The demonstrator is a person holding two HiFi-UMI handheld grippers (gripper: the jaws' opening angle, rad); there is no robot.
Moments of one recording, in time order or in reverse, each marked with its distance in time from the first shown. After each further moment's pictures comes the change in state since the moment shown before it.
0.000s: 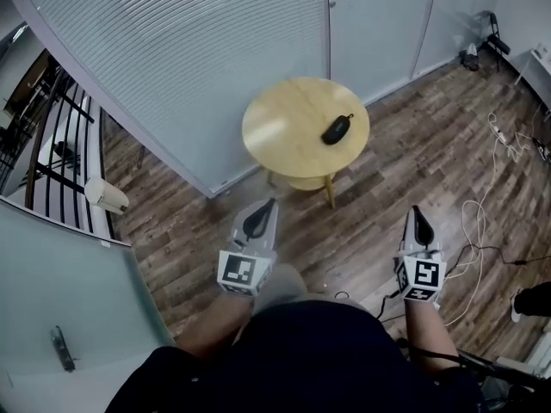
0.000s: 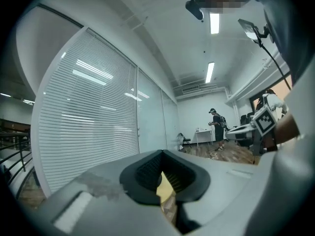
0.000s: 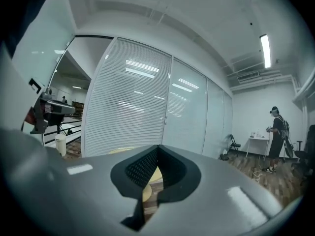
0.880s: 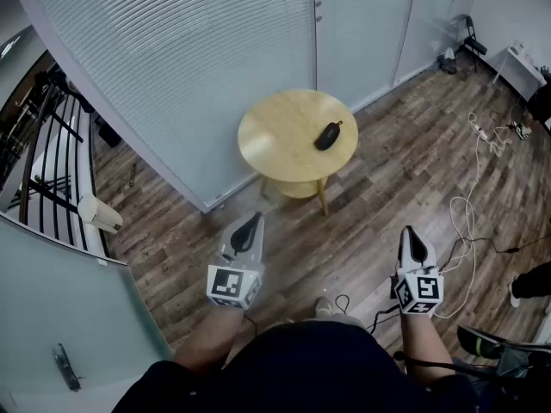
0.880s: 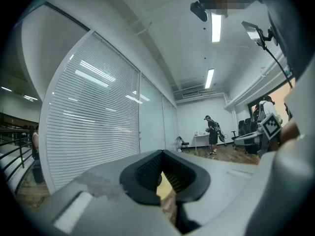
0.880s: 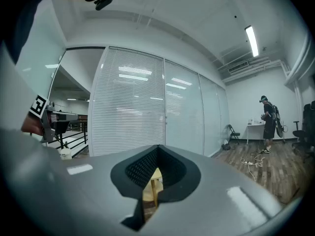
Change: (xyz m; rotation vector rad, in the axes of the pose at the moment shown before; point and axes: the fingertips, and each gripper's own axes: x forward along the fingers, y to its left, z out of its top) left arm -0.086 0.027 0.017 -0.075 -0.017 0.004; right arm -0.085 0.051 -0.005 0.155 0.003 0.005
